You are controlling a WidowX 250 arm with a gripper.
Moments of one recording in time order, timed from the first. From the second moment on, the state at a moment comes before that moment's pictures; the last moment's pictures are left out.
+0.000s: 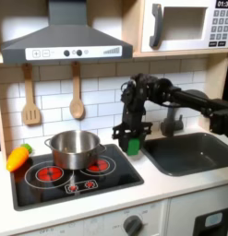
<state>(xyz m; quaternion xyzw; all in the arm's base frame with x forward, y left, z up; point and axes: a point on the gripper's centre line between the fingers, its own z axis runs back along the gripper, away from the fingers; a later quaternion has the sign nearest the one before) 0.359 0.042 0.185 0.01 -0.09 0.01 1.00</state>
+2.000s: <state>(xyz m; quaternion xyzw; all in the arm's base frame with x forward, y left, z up) 0.402 0.152 0.232 0.14 -0.24 0.04 0.96</state>
